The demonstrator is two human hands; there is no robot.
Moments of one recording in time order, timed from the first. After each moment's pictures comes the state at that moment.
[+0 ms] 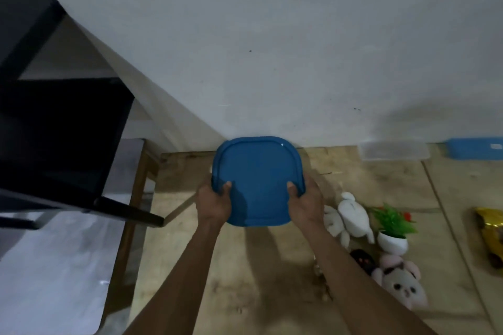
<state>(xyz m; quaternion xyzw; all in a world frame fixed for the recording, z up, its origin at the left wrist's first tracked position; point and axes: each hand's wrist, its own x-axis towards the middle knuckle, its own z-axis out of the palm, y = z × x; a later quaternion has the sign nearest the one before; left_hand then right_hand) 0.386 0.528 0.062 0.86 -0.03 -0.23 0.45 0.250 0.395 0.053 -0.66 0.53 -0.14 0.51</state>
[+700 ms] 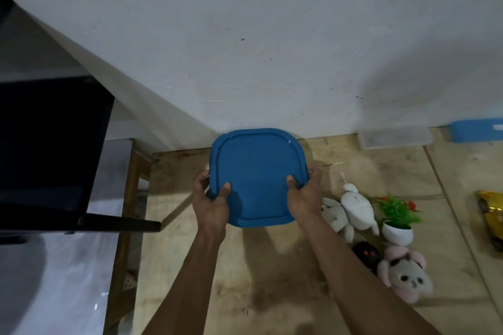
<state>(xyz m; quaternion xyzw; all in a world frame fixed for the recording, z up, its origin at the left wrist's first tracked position) 0.385 0.528 0.038 0.74 0.06 -0.24 0.62 0.268 0.390 0.036 -0.58 0.60 -0.15 0.54</state>
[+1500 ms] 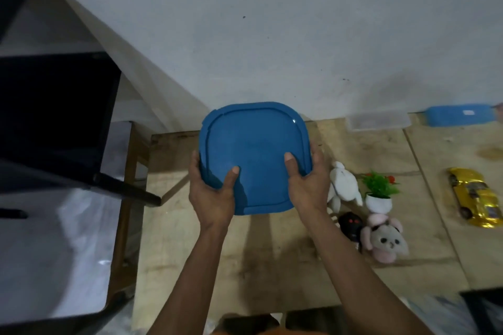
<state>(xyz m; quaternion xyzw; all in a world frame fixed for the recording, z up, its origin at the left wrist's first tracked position) 0.334 0.559 0.097 0.80 -0.03 -0.15 0.58 0.231 0.435 0.104 -0.60 0.54 -0.29 0.51</state>
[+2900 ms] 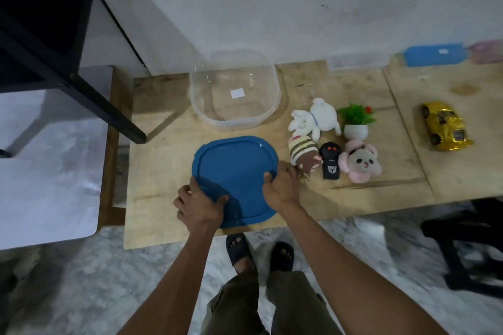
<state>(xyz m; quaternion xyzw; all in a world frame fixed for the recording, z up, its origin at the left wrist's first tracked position) 0.230 0.686 -0.003 0.94 -0.07 -0.26 0.18 0.123 0.542 0.000 -0.74 0.55 0.03 0.39</state>
